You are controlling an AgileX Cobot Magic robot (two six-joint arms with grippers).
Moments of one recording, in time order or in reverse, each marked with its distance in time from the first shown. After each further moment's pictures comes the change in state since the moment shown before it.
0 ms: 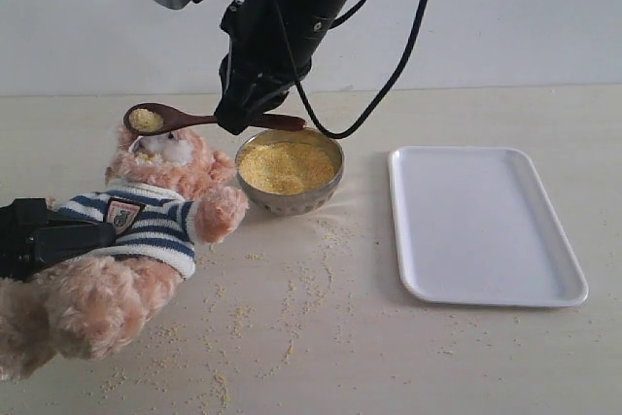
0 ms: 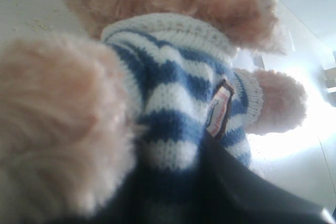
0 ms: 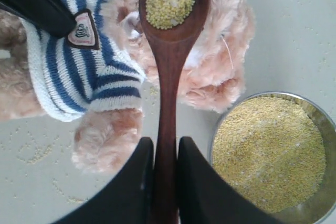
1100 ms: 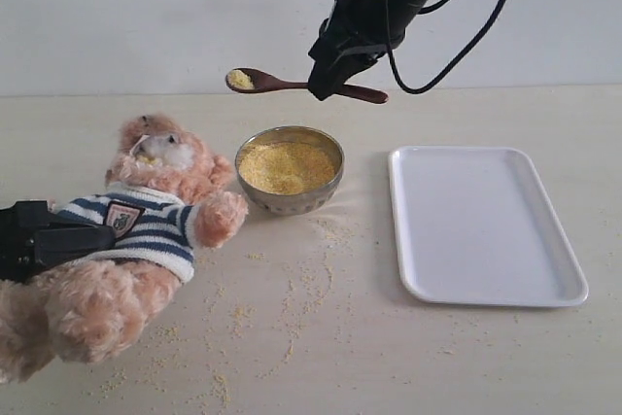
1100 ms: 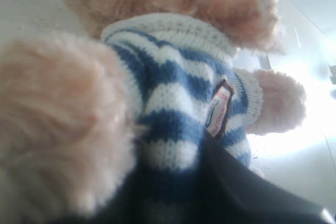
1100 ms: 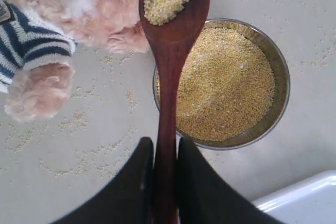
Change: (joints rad) left arm 0.000 0.000 -0.006 0.019 -0.015 -0.010; right arm -0.233 0.000 0.000 0.101 0.084 0.044
